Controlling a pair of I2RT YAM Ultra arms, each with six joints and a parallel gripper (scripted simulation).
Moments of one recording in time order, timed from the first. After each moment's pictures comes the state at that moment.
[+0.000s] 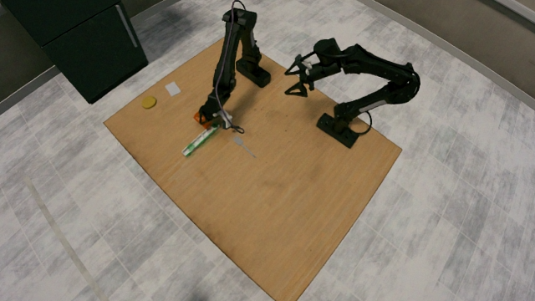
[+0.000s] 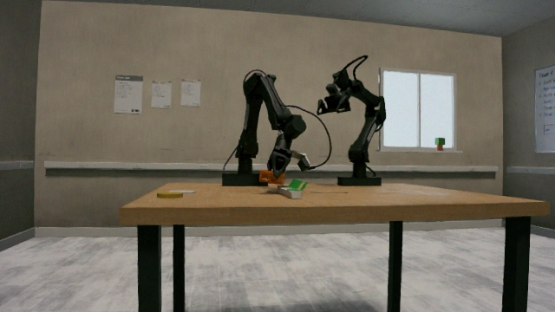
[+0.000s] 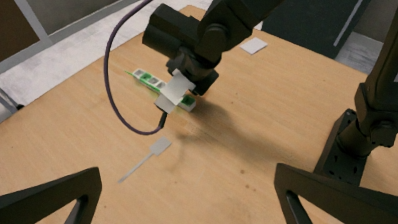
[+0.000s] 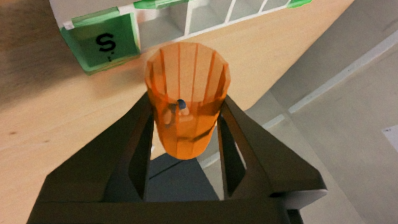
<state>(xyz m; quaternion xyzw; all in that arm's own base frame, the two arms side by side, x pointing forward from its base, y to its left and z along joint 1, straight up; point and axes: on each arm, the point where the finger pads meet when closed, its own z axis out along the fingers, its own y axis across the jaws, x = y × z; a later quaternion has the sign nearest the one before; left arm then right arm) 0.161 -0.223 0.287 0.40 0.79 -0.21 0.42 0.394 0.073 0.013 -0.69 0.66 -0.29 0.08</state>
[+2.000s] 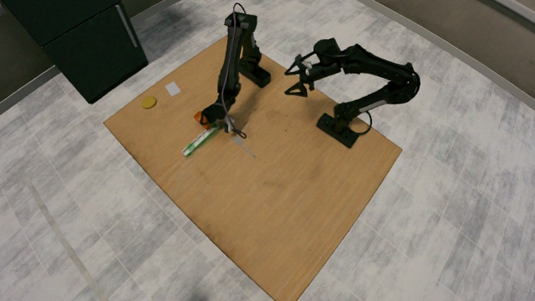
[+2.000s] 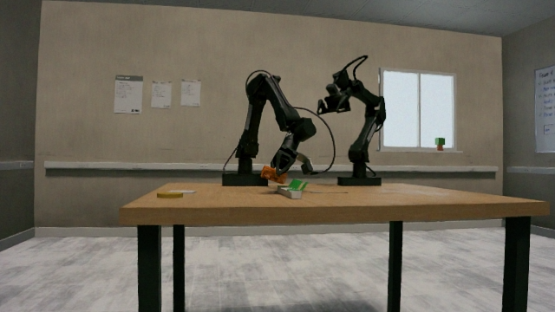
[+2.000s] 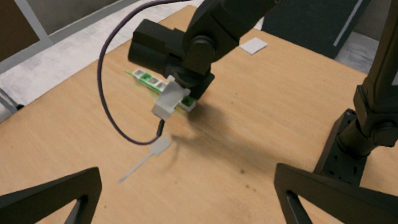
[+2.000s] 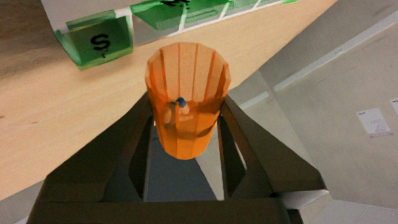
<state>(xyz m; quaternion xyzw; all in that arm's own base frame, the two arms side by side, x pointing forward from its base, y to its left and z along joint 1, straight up) 0.161 -0.223 0.287 0.40 0.79 -0.21 0.42 0.396 0.078 0.019 -0.69 0.63 -0.35 0.02</state>
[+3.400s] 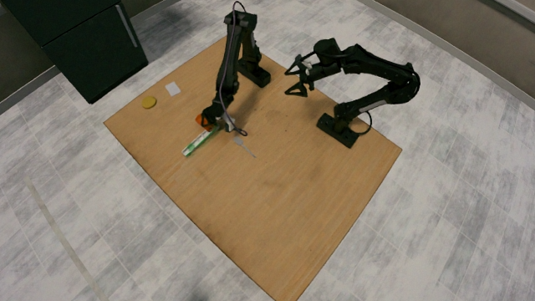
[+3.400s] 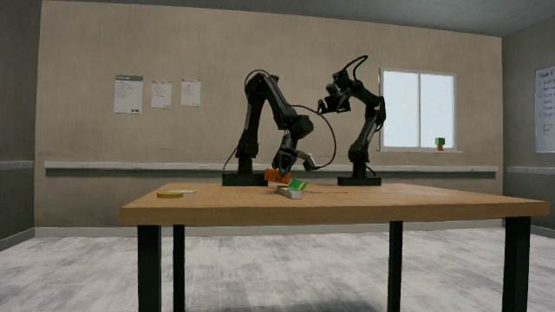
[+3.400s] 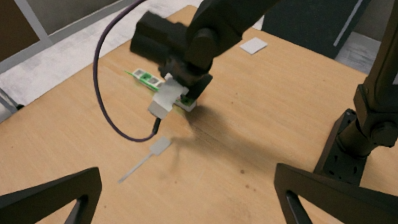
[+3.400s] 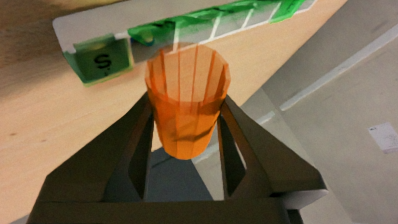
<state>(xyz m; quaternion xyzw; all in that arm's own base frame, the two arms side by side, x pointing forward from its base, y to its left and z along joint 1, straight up) 0.161 -0.223 0.287 0.40 0.79 -0.21 0.42 0.398 0.090 0.017 -0.69 0.65 -0.30 0.07</state>
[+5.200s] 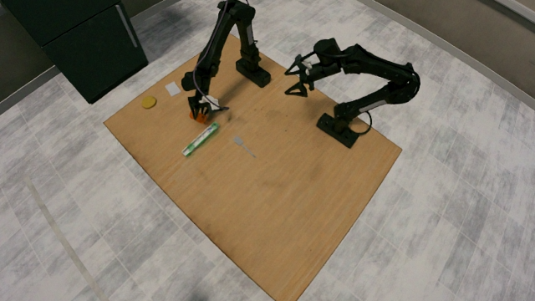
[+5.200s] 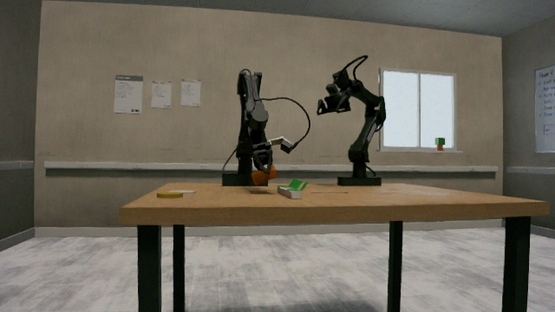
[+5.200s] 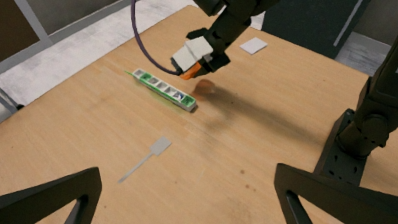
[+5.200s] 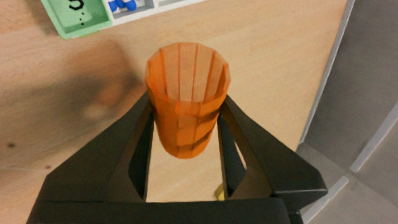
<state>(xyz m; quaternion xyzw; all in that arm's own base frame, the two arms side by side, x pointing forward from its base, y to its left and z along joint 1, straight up) 0.161 -0.223 0.287 0.40 0.79 -0.21 0.42 0.399 0.045 0.025 -0.64 0.71 -0.11 0.25</state>
